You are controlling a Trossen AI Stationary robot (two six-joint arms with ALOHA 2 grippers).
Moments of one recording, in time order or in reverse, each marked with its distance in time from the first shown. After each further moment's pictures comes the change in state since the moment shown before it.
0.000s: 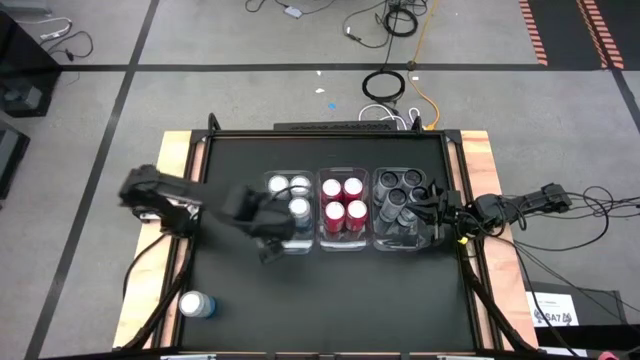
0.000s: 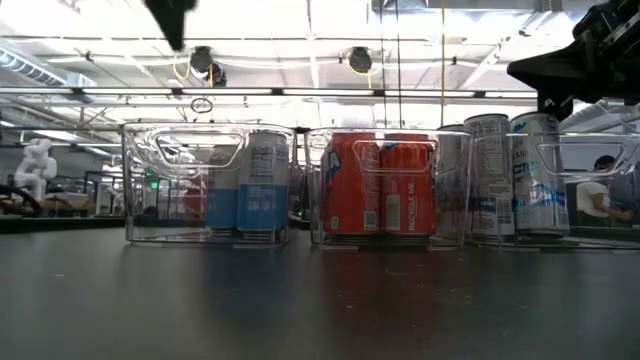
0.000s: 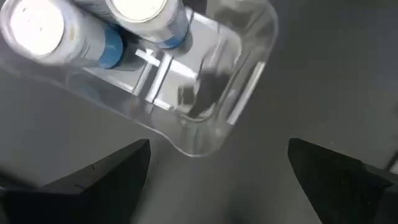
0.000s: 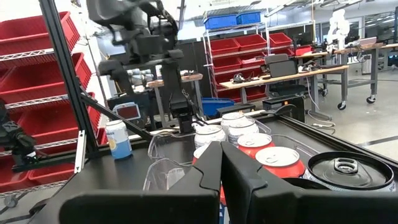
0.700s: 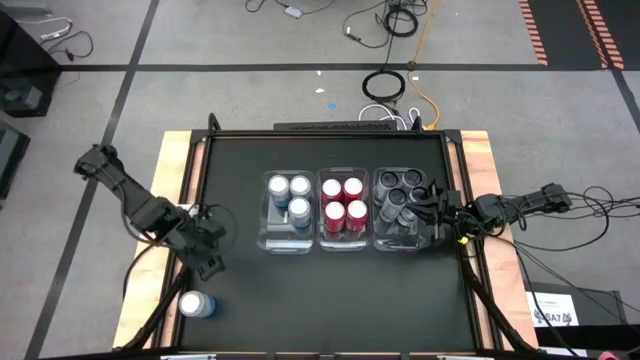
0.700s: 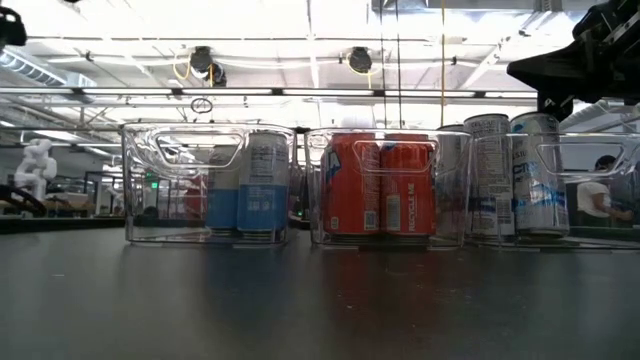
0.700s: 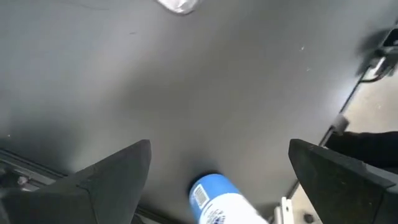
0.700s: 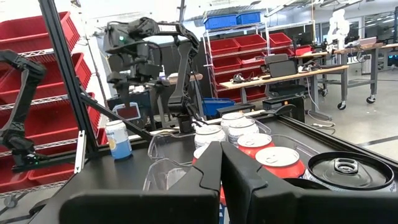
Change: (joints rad) left arm -0.415 -0.642 -0.713 0.299 0.036 -0.597; right arm 0.000 0.001 0.000 0.003 0.000 0.000
